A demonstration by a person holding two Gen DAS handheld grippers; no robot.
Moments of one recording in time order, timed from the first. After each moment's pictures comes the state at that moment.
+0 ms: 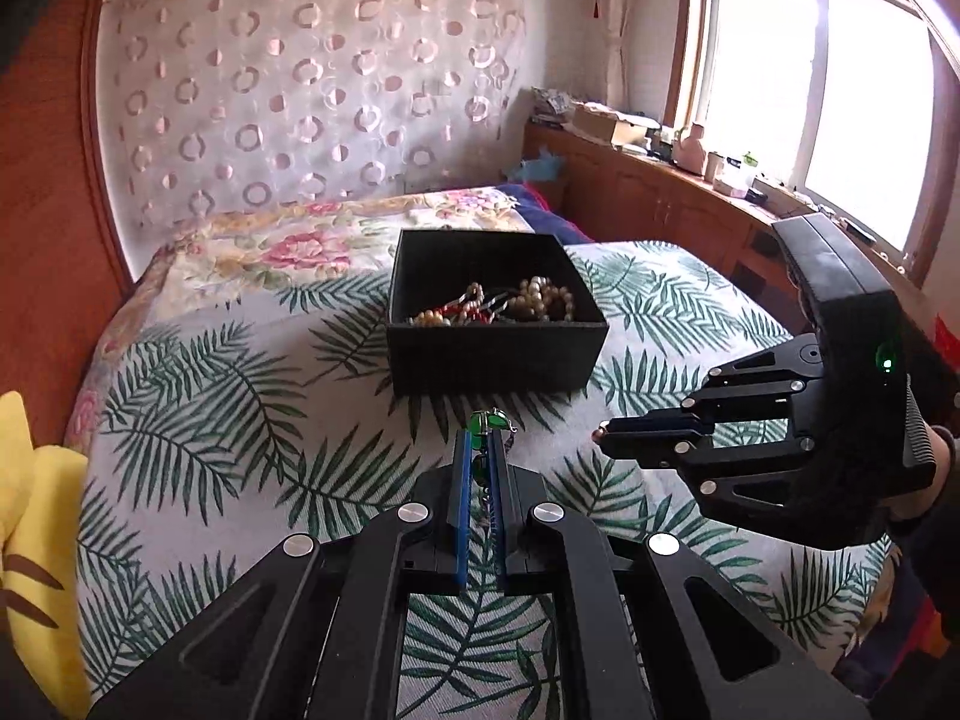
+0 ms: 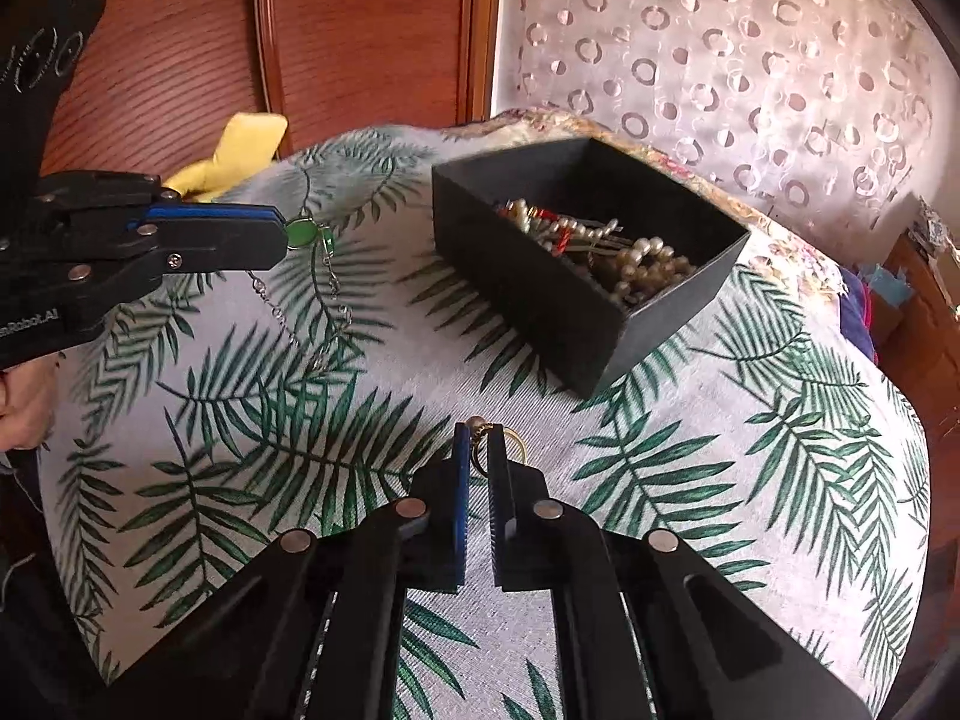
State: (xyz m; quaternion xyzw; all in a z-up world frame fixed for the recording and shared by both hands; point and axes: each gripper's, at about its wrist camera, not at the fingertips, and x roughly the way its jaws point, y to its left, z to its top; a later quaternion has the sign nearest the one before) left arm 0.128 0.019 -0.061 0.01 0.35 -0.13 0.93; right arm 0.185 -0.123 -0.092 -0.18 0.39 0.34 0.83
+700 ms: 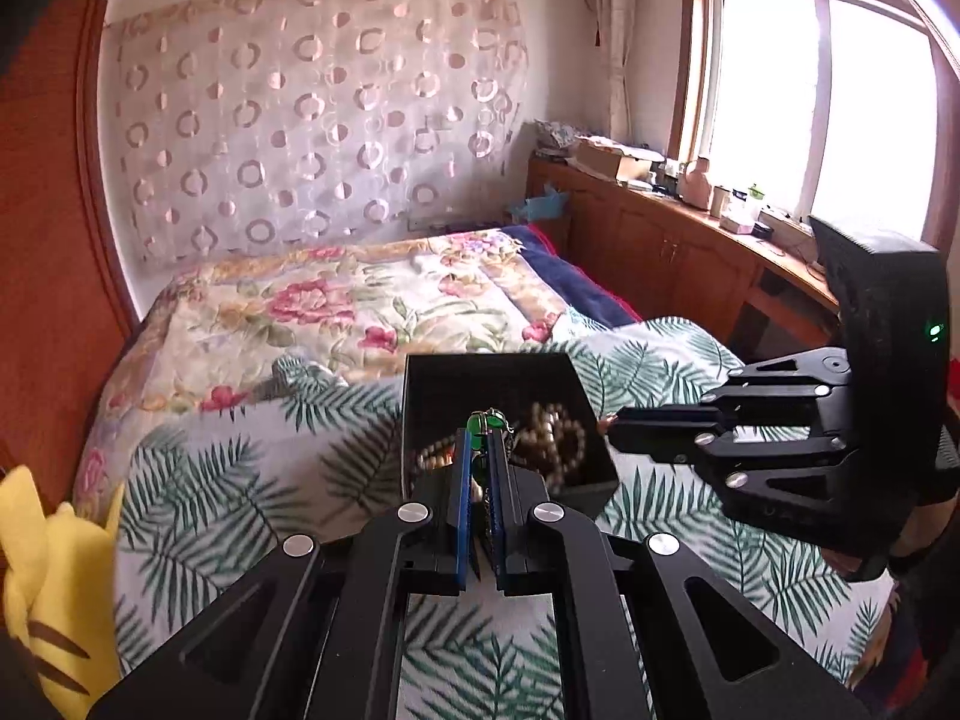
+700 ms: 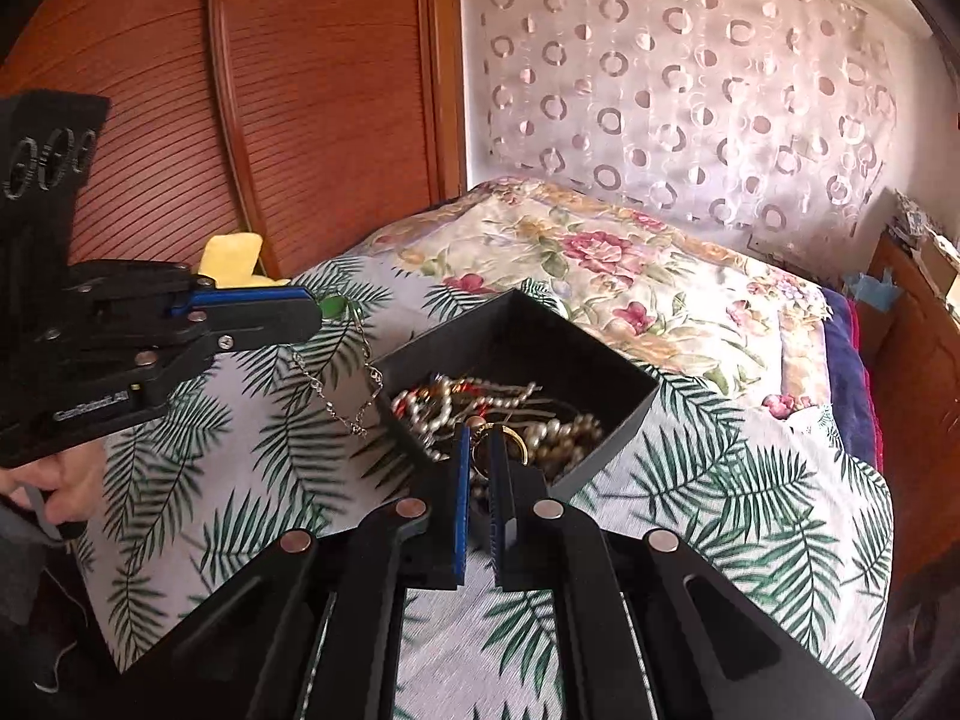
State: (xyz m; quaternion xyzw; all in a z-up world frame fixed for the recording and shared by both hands) left arm 0.187 0.012 -0.006 0.01 0.31 -0.13 0.94; right arm 0.235 -0.133 -0.021 -0.12 0.35 0.34 0.86
